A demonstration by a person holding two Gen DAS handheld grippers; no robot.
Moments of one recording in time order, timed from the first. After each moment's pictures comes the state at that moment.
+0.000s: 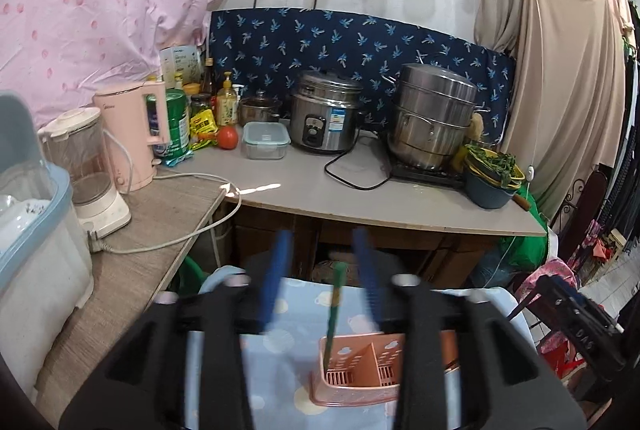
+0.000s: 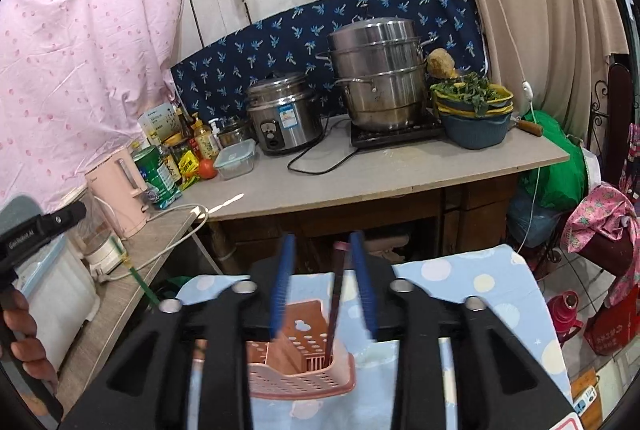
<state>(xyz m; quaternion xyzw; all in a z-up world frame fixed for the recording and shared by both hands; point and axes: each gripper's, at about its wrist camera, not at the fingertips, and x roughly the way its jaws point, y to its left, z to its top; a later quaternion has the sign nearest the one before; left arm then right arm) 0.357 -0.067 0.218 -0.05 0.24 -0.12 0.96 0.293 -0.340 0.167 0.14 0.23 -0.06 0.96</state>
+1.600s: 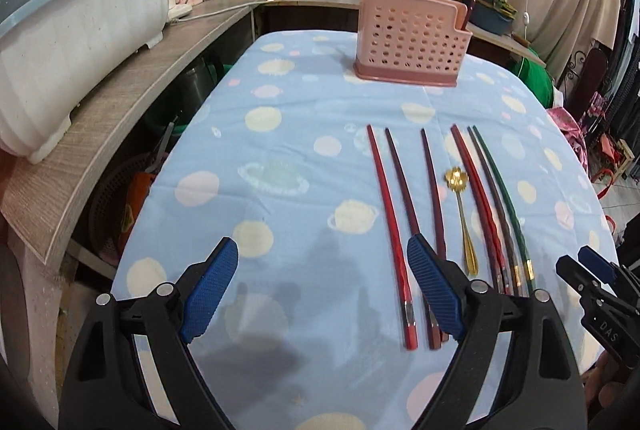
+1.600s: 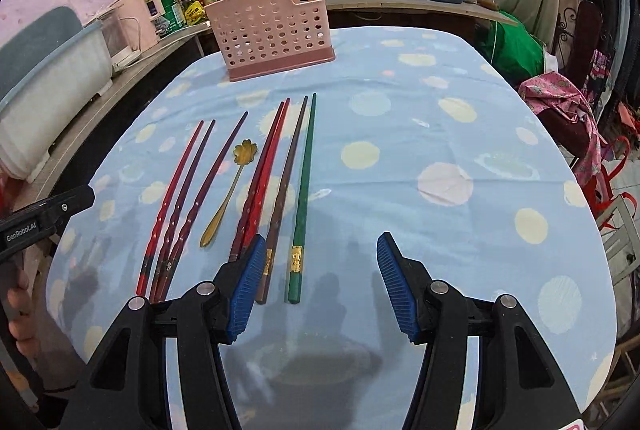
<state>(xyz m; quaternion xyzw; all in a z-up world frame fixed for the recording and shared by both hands) 0.082 0.015 0.018 0.02 0.43 -0.10 0.90 -0.004 -0.238 -0.007 0.09 0.41 -0.07 0.90</state>
